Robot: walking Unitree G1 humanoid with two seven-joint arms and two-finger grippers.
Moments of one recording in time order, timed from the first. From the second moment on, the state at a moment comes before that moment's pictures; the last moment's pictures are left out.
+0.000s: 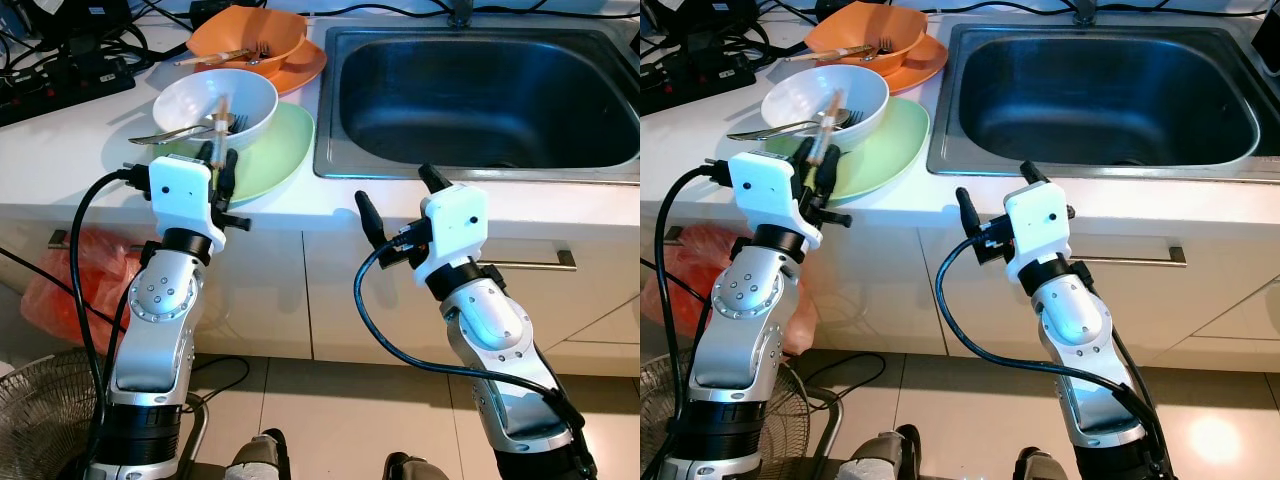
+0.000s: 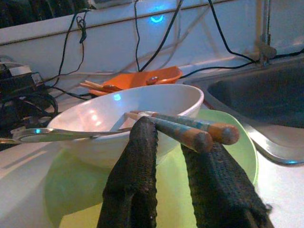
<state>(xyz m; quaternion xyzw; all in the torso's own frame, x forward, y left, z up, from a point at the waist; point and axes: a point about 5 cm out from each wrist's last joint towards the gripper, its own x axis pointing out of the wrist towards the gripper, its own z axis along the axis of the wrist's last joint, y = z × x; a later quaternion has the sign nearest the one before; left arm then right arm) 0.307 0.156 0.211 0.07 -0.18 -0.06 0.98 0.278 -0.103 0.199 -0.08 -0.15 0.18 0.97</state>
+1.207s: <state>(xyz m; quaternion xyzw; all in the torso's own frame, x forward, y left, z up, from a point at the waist) 0.307 0.155 0.215 0.09 -0.19 -0.06 0.98 0.273 -0.094 0.193 -0.07 -0.13 0.22 0.96</state>
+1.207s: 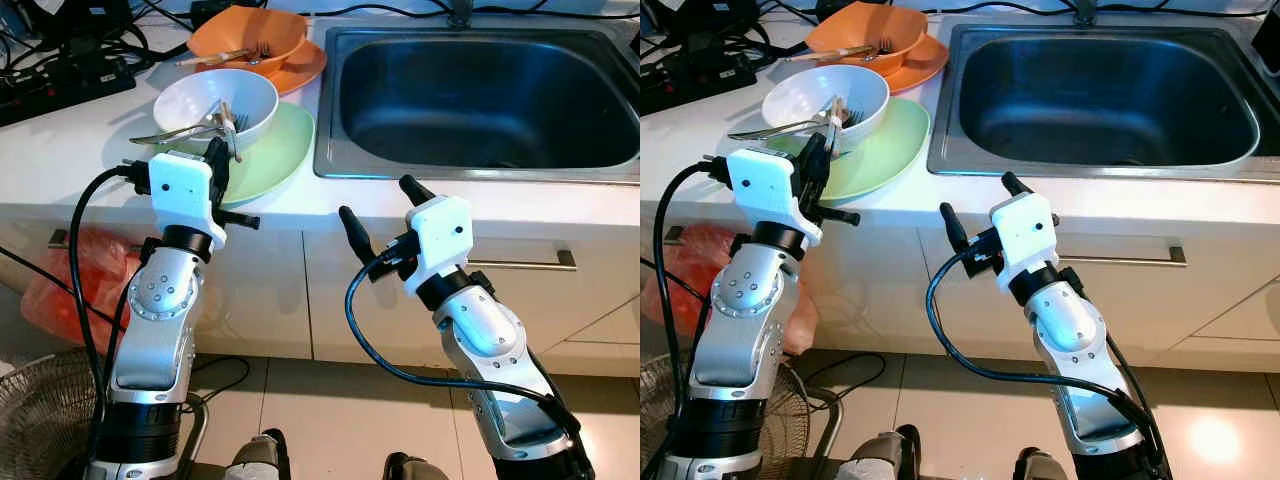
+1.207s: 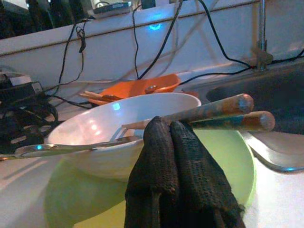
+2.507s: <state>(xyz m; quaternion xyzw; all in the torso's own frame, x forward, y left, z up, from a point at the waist) 0.304 0.154 0.210 0.24 -0.23 -0.10 0.94 0.273 -0.094 0.193 -0.08 -0.13 0.22 0.96</state>
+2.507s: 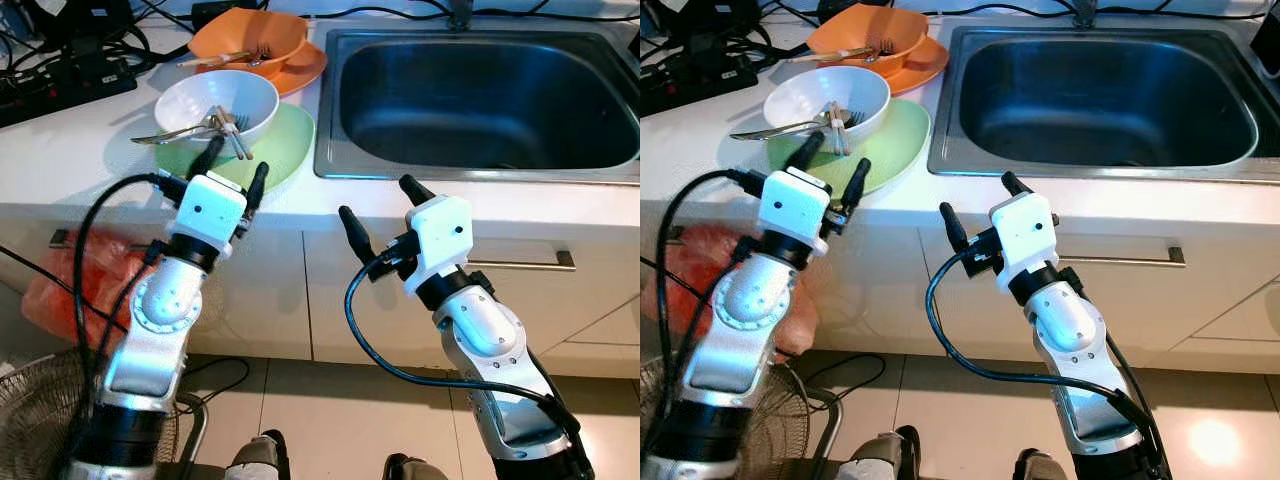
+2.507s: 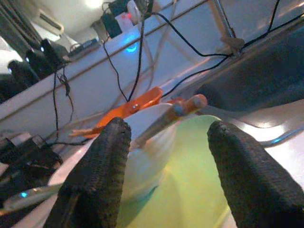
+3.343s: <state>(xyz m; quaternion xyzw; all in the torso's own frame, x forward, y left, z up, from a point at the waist) 0.338 0.150 0.223 0.36 -0.25 -0.18 0.88 0.273 -0.094 0.194 -0.07 -0.14 0.22 0.96</state>
